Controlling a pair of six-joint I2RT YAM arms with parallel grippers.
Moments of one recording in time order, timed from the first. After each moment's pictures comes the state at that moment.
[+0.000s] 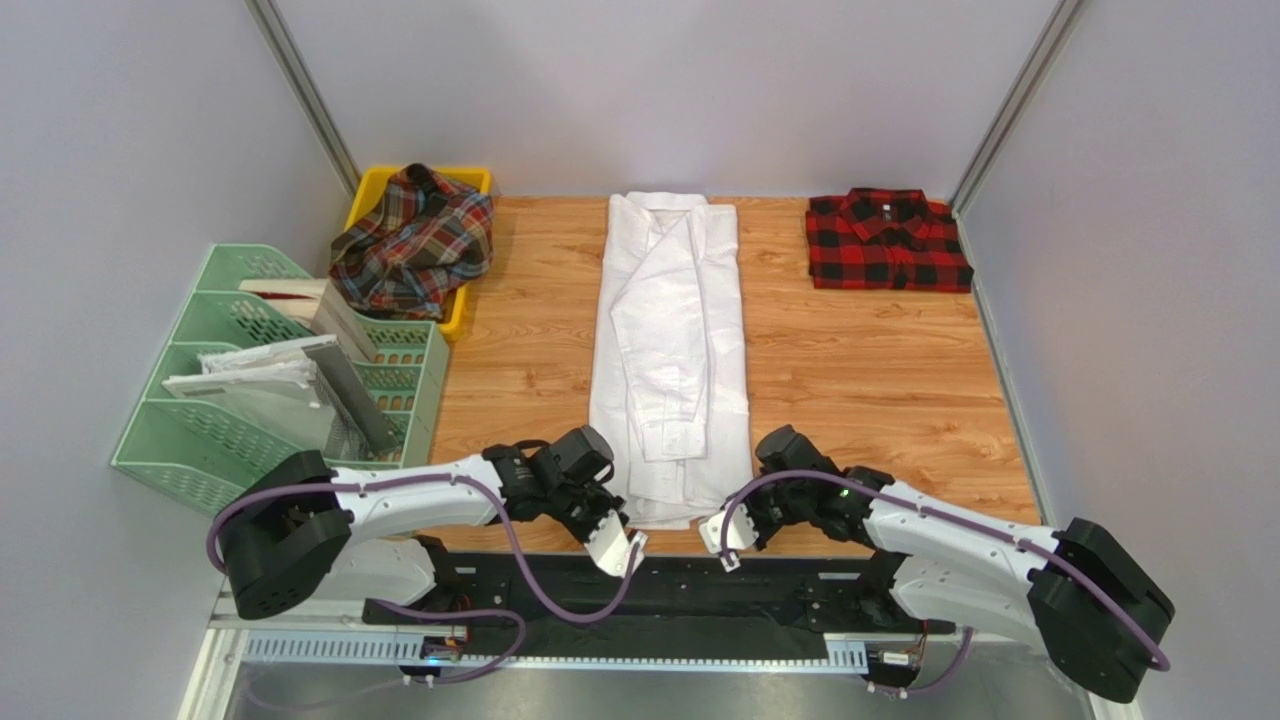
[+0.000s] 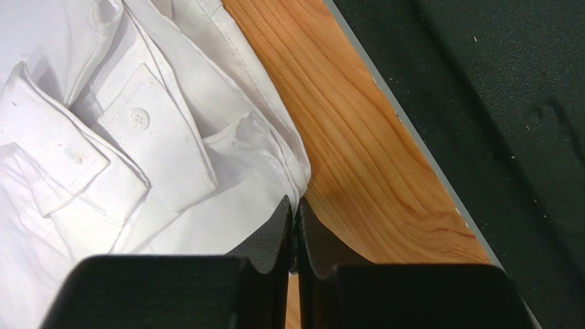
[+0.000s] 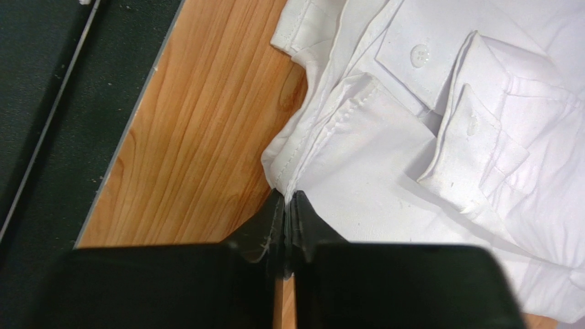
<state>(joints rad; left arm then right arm) -1.02 1.26 0.52 -0.32 0.29 1.25 0.83 1.01 0.32 -0.26 -0.36 -1.27</state>
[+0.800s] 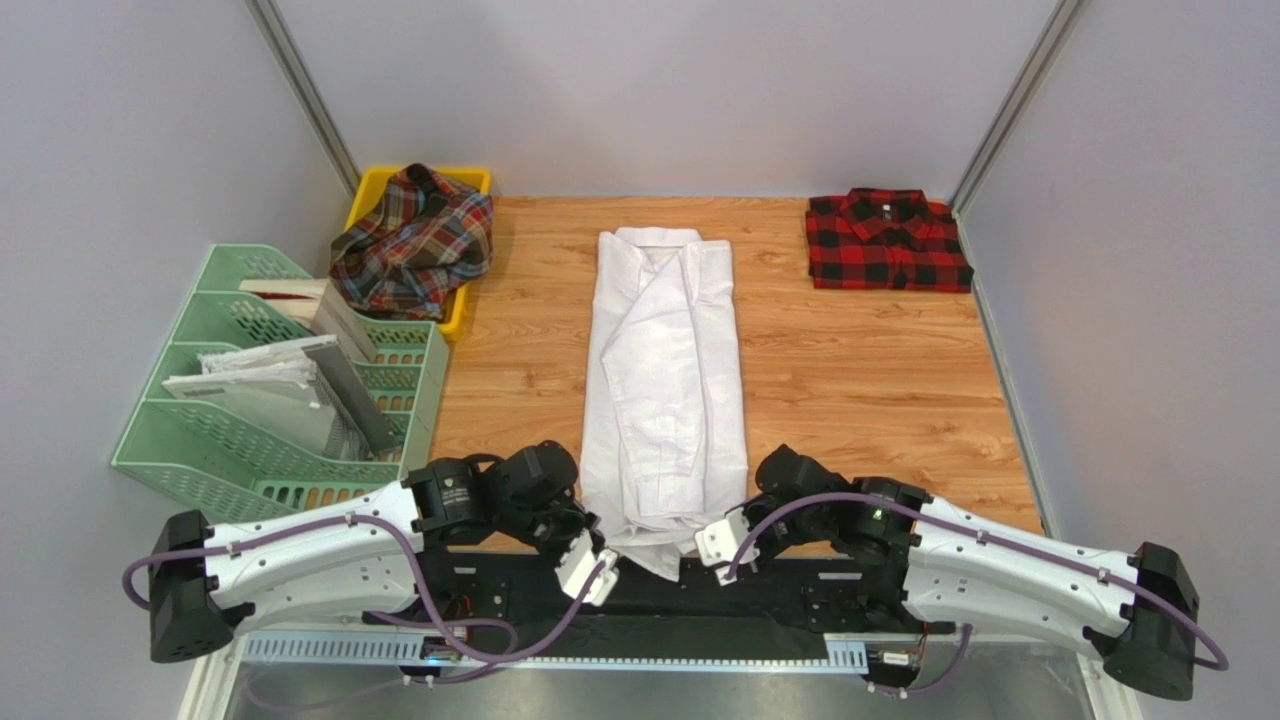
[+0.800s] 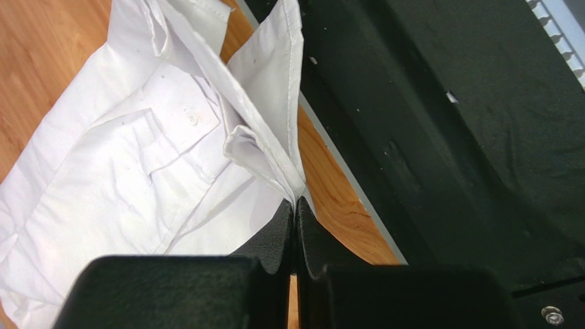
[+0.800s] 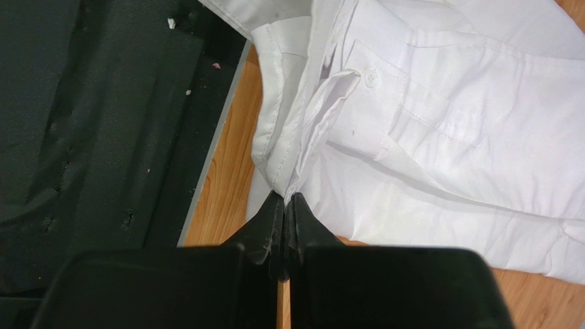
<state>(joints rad) -1.17 0.85 0.58 -0.64 0.35 1.03 1.12 0.76 0.47 -0.58 -0.20 -0.90</state>
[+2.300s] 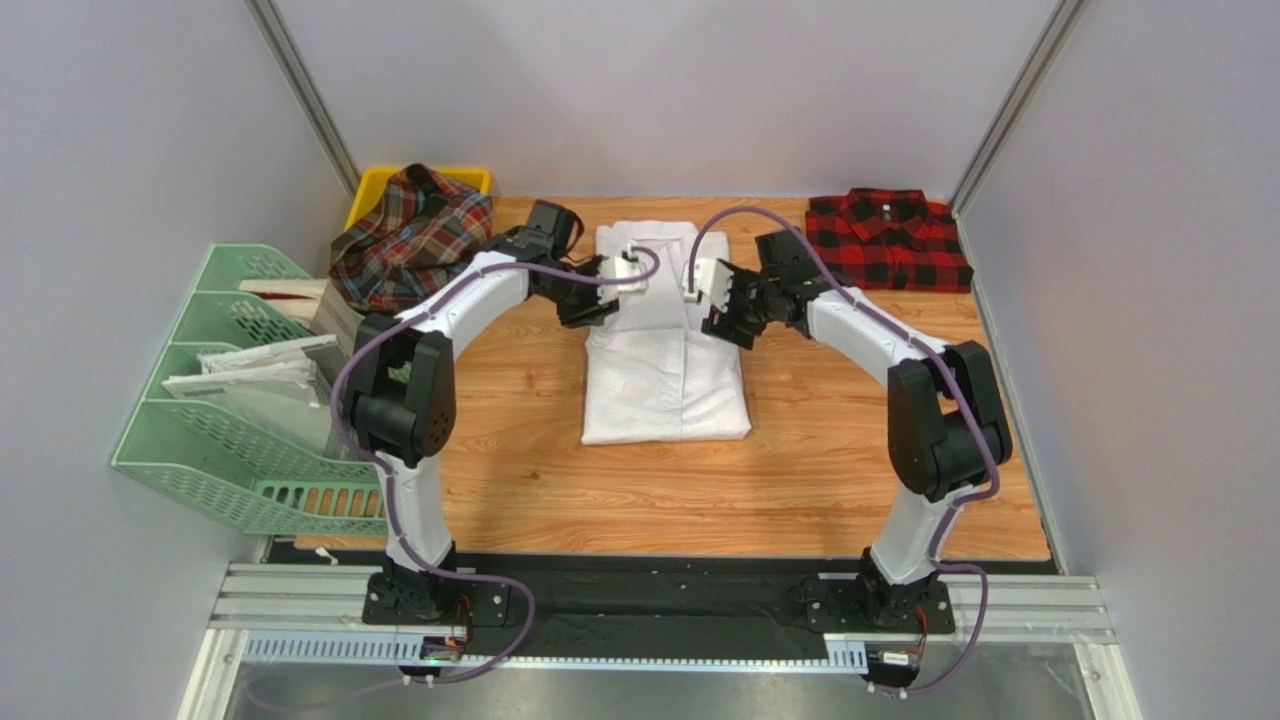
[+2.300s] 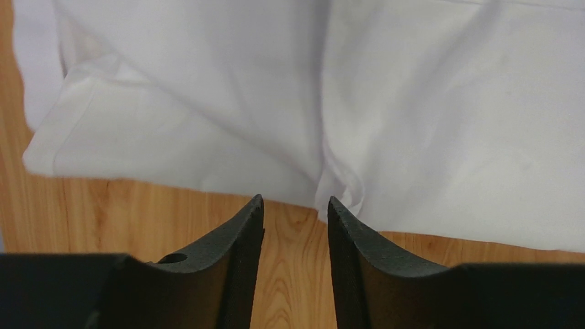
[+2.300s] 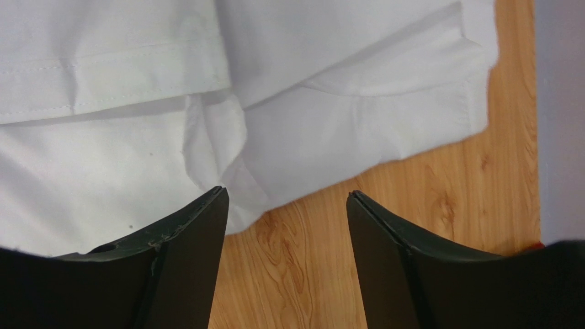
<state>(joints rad) -0.38 1.96 1.56 -0.65 0.51 1.12 0.35 1.81 1.28 -0.32 -0.43 -1.02</state>
